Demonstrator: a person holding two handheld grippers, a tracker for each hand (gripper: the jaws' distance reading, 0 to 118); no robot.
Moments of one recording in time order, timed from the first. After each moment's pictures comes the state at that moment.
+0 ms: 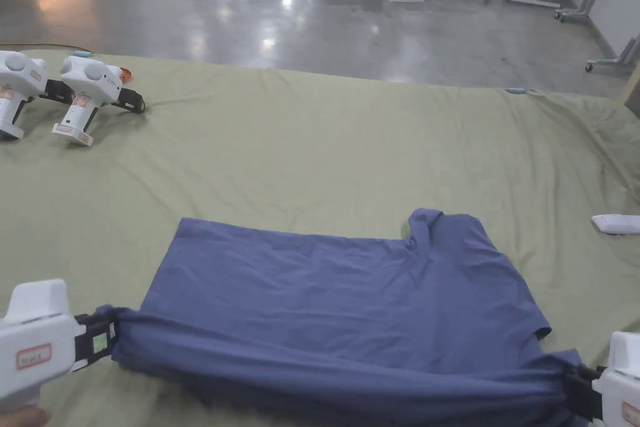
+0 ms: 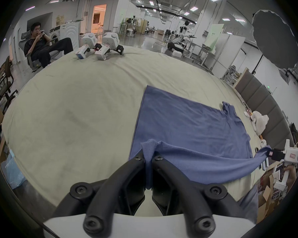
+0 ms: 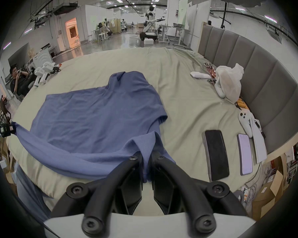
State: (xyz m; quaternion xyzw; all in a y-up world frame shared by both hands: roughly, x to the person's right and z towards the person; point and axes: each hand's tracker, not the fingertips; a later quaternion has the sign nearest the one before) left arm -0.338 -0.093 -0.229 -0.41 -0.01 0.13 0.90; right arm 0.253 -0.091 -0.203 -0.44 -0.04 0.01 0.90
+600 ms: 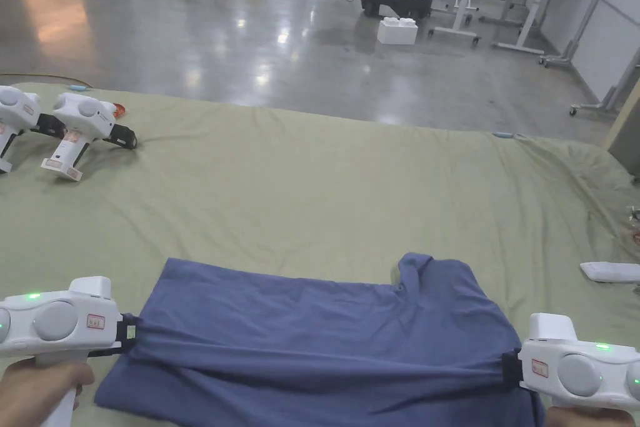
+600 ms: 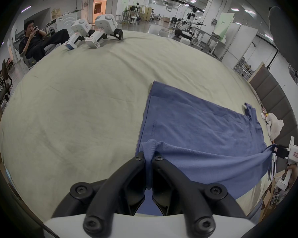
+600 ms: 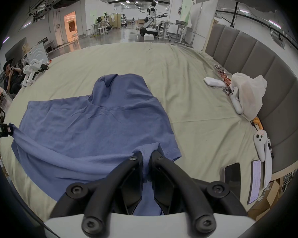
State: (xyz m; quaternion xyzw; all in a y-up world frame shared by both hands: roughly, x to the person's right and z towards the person) left arm -0.326 -0.149 -0.337 -0.47 0.02 0.12 0.87; right arm 0.252 -0.142 -0.330 -0.46 -0.04 0.03 0.89
